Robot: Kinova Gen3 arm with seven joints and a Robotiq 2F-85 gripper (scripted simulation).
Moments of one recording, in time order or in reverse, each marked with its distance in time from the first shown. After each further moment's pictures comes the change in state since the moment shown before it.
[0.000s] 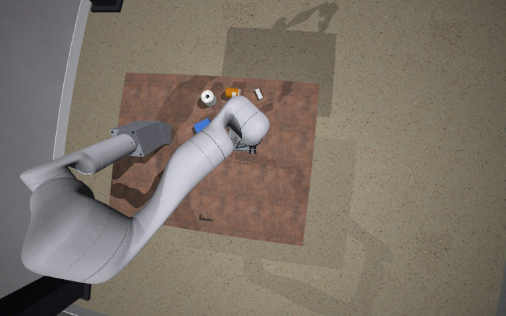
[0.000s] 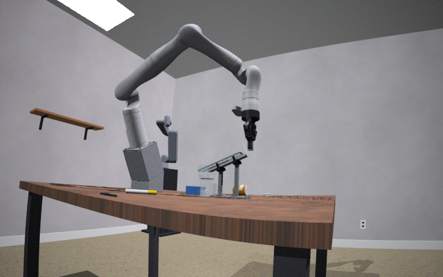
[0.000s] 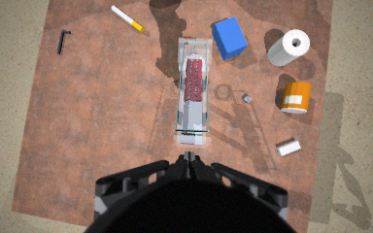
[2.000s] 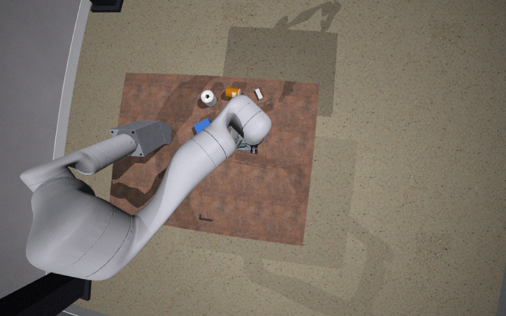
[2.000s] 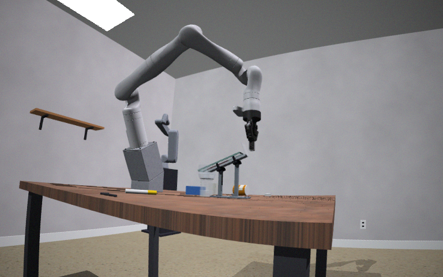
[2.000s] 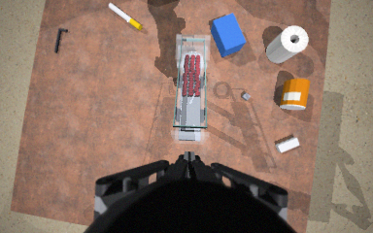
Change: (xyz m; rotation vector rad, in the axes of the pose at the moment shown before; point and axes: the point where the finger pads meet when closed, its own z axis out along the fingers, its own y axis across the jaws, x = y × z) arm -0.005 0.003 0.001 -0.003 -0.005 0.009
